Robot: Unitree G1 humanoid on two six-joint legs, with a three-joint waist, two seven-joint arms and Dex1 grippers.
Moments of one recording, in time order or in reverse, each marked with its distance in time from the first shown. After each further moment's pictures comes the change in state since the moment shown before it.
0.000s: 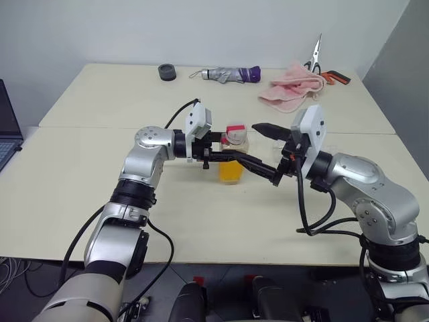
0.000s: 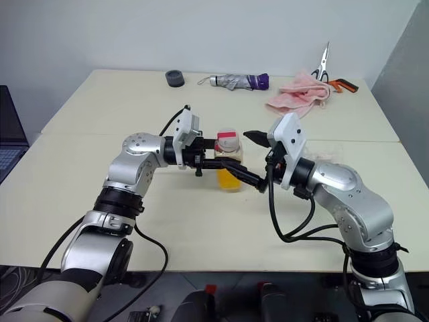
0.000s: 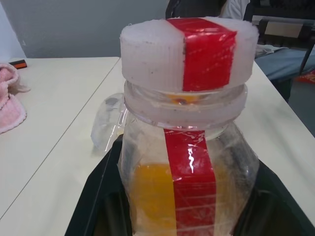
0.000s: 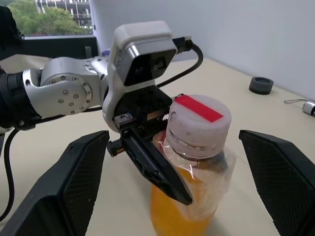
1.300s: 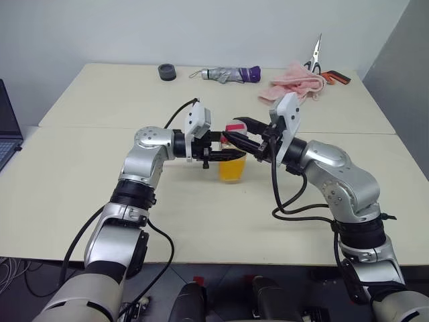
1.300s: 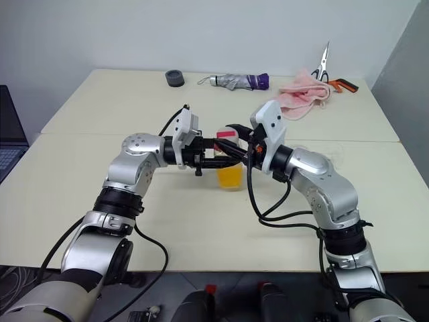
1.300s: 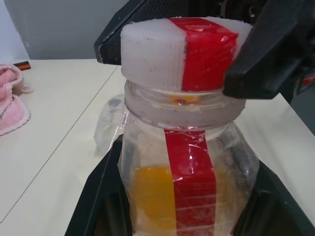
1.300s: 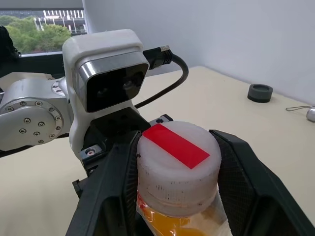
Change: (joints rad) left arm 0.002 -0.001 0.009 -0.002 -0.002 -0.004 0.005; right arm -0.132 0.149 0.087 0.239 -0.158 -0.120 0.001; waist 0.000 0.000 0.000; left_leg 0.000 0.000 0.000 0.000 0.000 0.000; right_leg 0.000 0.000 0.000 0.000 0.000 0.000
